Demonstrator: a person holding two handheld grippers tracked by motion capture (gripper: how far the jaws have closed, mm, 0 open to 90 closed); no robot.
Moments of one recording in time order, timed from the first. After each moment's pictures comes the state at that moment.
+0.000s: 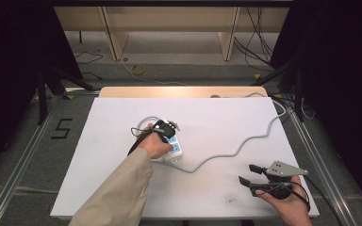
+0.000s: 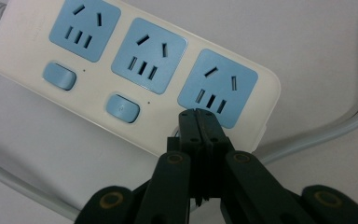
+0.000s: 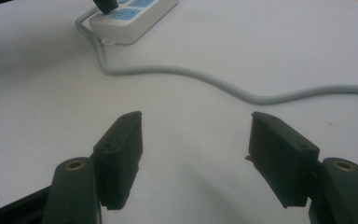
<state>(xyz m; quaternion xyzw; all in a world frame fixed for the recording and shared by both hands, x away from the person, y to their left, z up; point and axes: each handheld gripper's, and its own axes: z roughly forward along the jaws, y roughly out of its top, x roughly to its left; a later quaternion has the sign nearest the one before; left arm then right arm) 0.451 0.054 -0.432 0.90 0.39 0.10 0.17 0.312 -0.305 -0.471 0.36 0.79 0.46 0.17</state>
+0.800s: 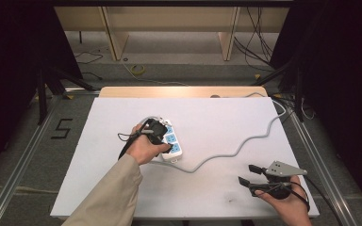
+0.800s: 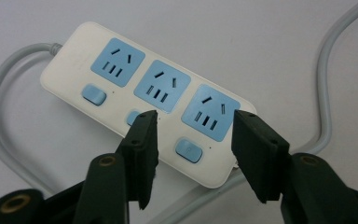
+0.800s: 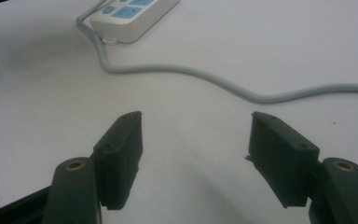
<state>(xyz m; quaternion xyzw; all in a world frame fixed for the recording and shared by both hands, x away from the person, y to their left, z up) 0.429 0.078 -0.413 0.86 0.40 0.14 0.27 0.312 -0.304 -0.471 0.36 0.80 0.46 0.16</state>
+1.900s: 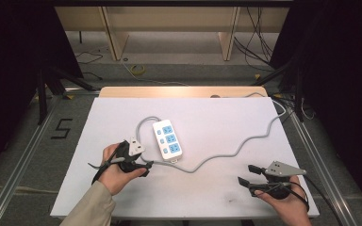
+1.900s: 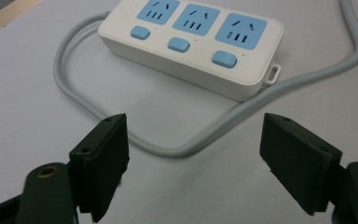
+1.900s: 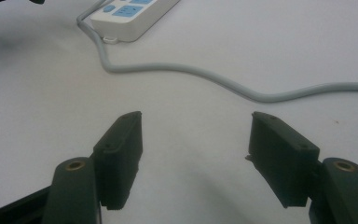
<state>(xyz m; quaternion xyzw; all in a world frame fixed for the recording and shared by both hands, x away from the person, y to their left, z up) 0.363 0.151 -0.445 0.85 0.36 0.23 0.31 0.312 -0.303 -0.472 0.36 0.80 0.46 0.16</state>
